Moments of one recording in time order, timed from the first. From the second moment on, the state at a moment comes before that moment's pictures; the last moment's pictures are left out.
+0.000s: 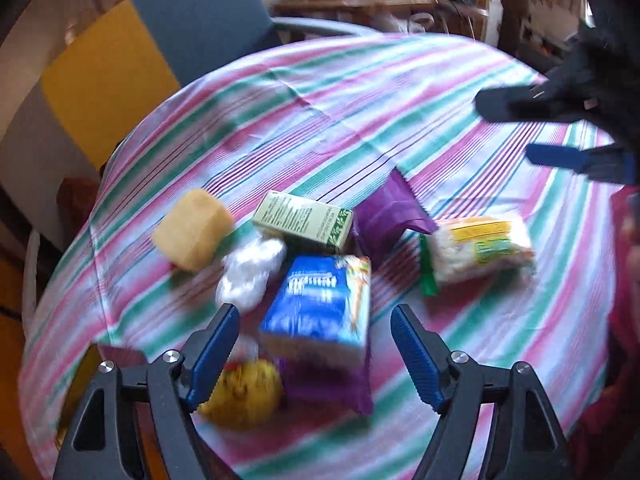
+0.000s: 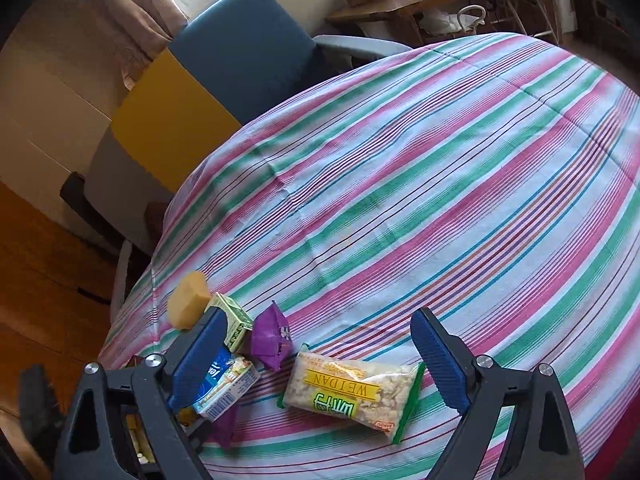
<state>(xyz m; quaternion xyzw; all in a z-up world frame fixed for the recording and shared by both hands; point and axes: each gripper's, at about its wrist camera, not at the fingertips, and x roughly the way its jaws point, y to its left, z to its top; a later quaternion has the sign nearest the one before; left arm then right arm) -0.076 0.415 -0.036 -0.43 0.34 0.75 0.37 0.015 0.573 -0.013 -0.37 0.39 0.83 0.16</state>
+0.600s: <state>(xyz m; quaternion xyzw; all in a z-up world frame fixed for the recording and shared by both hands) 0.004 0.362 -0.022 -0.41 0.24 0.76 0.44 0.014 0.577 -0.017 -0.38 0.39 0.82 0.16</state>
